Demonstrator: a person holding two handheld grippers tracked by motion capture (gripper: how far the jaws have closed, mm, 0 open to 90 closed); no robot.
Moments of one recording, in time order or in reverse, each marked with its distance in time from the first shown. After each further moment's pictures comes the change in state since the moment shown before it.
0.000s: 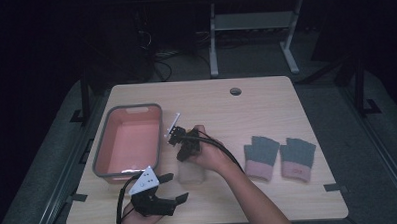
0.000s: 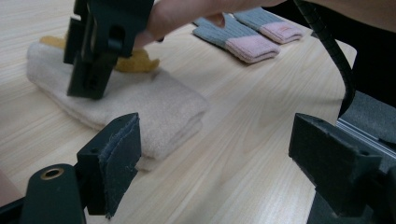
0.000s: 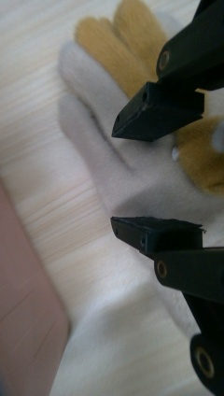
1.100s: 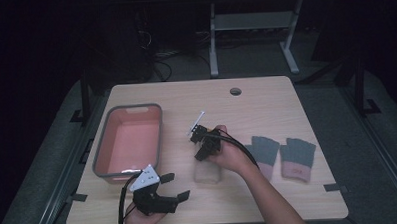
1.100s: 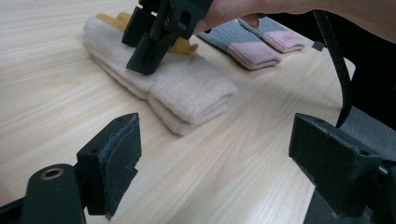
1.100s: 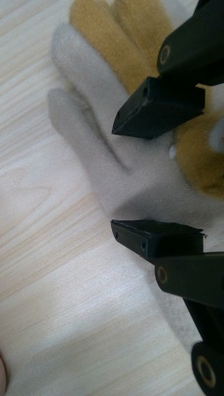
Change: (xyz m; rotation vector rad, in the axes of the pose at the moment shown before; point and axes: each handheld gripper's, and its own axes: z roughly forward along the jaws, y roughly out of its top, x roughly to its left) left arm 0.000 0.001 0.006 0.002 0.000 -0.081; right arm -0.031 -0.050 -0.012 -0.002 0.020 0.088
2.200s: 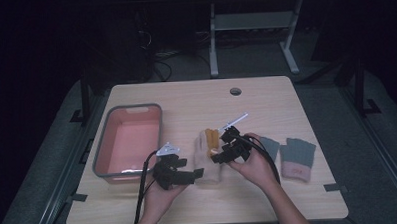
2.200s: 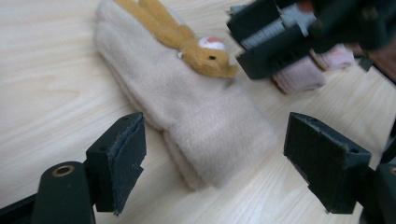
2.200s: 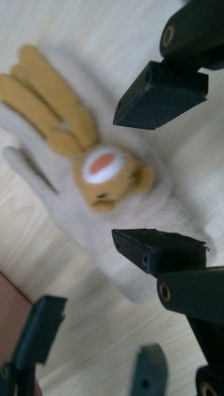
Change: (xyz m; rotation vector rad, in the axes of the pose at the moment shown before) left arm 0.020 0.048 0.060 0.162 0.058 -0.200; right arm -0.012 -0.076 -0.046 -0.215 0.096 0.307
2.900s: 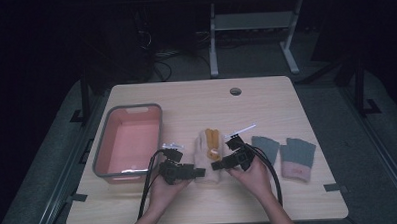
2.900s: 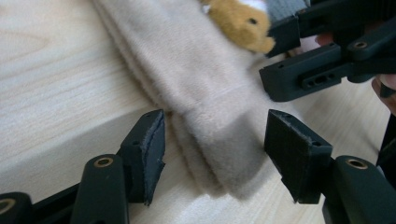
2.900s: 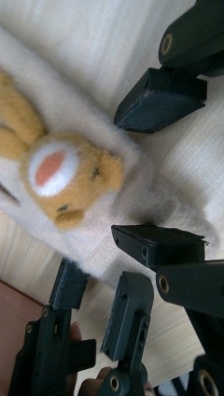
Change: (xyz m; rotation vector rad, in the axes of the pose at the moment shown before) left arm 0.023 -0.004 0.031 0.137 -0.063 -0.127; right arm -0.013 -0.030 0.025 -0.021 0.126 0.240
